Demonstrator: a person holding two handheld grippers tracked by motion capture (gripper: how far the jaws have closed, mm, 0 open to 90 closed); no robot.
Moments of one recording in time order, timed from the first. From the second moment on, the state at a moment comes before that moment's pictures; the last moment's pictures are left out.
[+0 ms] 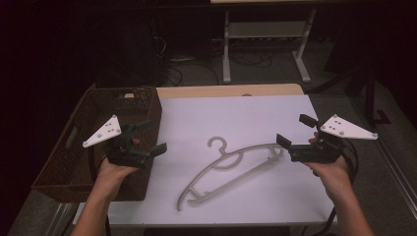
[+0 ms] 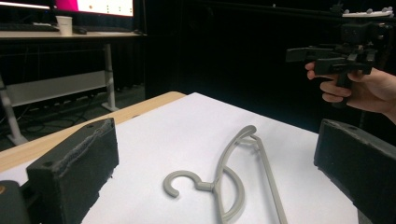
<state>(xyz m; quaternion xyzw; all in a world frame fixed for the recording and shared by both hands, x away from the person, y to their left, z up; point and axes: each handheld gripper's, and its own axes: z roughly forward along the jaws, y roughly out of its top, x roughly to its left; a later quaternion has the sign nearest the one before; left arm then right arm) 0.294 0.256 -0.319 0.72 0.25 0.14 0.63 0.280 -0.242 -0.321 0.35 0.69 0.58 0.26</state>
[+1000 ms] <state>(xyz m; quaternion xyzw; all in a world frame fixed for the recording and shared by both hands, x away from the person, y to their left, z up) 0.294 0.190 -0.346 0.81 0.25 0.09 0.52 0.277 -0.231 -0.350 0.35 0.76 0.51 0.22</state>
